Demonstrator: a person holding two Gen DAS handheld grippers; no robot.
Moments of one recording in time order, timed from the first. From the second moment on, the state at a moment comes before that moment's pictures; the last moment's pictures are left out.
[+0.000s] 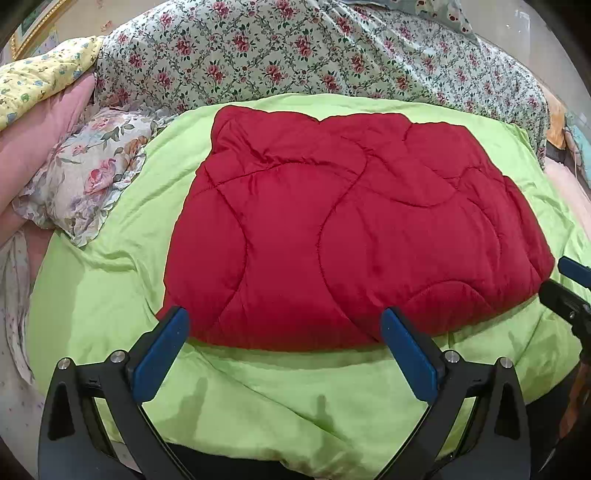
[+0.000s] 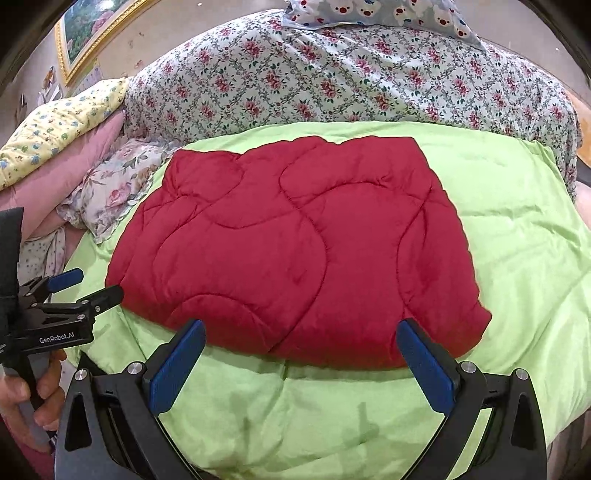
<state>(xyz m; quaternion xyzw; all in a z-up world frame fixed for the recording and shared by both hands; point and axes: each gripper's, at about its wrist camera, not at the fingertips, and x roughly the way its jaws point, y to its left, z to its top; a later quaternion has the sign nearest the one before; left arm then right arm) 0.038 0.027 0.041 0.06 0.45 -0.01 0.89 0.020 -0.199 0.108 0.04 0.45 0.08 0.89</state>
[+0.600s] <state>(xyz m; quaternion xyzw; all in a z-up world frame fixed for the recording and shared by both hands) 0.063 0.025 0.030 0.04 0.47 -0.01 0.88 0.050 -0.202 0.089 0.05 0.48 0.08 0.87</state>
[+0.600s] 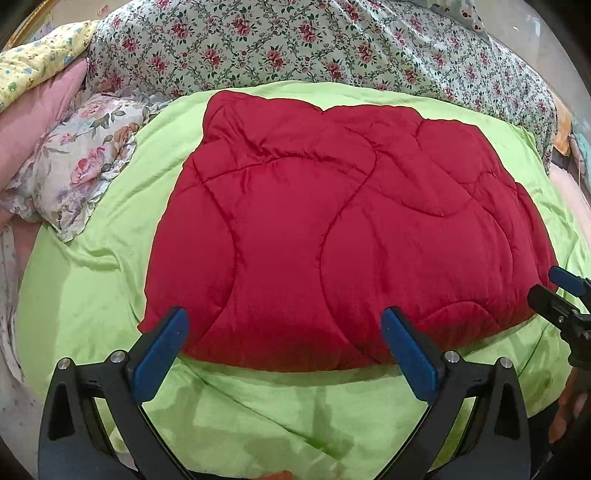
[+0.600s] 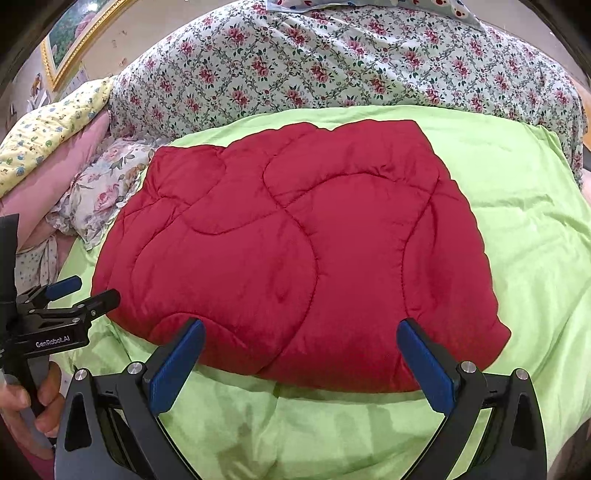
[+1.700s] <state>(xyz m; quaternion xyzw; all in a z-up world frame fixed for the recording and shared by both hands) 0.079 0.022 0.030 0.04 0.47 -0.01 0.88 0.068 -0.194 0.089 0.05 0.49 0.08 0.87</state>
